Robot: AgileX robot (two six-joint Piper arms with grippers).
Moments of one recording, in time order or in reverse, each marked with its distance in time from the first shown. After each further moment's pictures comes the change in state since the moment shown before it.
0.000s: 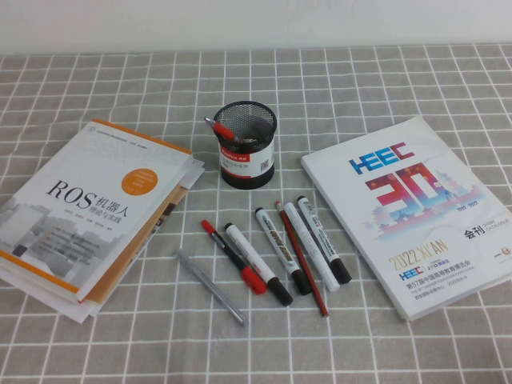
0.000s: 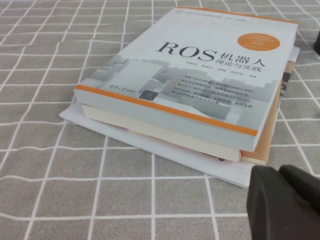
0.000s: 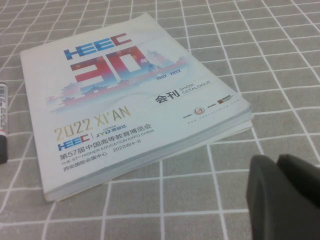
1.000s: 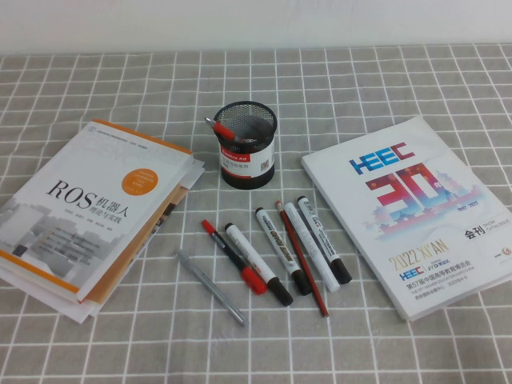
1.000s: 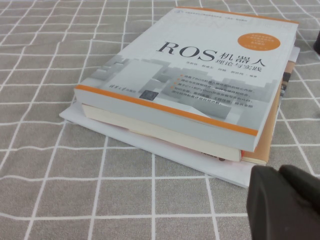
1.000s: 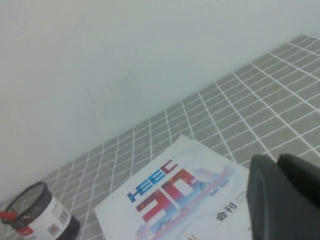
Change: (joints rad) right arm 0.000 0.000 0.000 0.424 -0.293 0.000; left arm 0.000 0.000 0.000 0.000 0.000 0.000
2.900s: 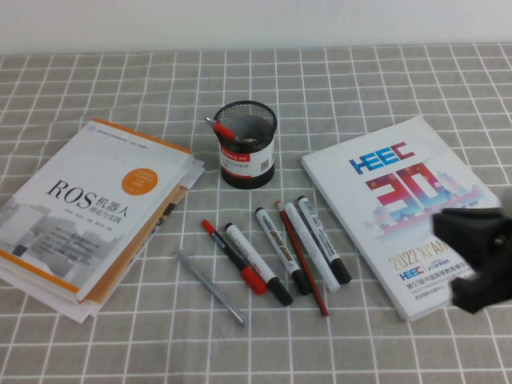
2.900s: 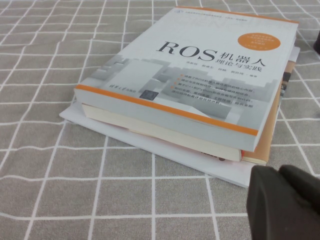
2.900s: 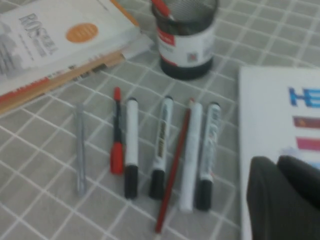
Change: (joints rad) right arm 0.586 0.905 -0.607 -0.318 0.152 -0.174; left arm 0.000 0.000 0.000 0.000 0.000 0.000
